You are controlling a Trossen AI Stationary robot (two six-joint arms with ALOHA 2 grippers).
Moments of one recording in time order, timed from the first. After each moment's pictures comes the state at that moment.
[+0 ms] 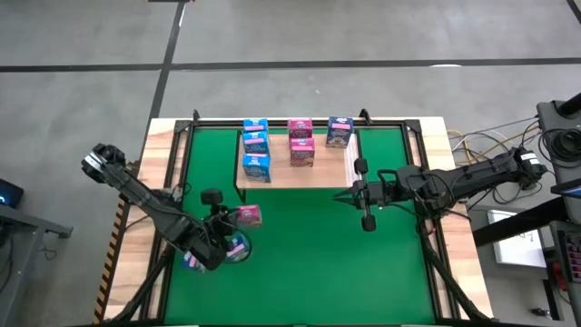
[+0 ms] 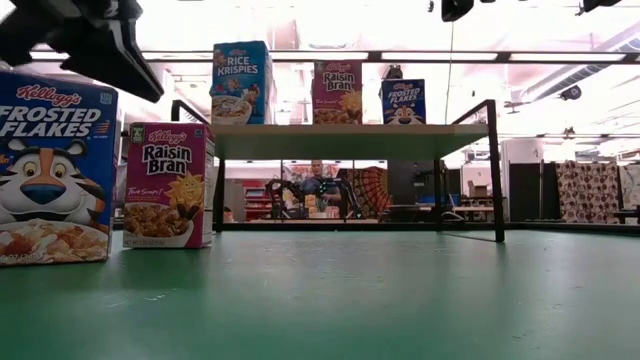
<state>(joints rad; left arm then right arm) -0.66 1.34 0.93 -0.93 -0.92 -0.56 0.16 0.99 0.64 0.33 0.04 -0.26</state>
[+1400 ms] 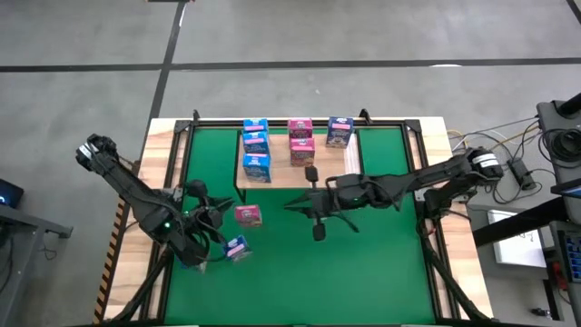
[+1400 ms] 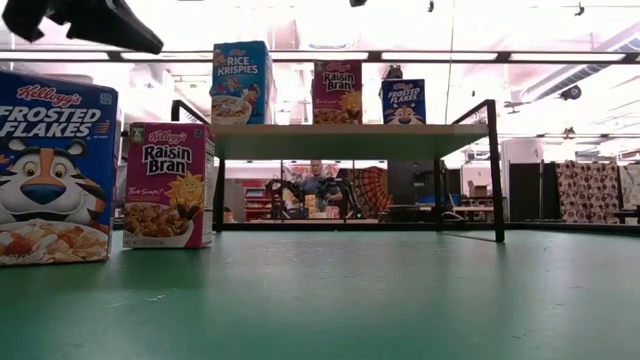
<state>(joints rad) -0.75 1.14 0.87 -0.91 -1.16 -0.41 0.17 1.53 1.14 0.23 0.08 -0.29</state>
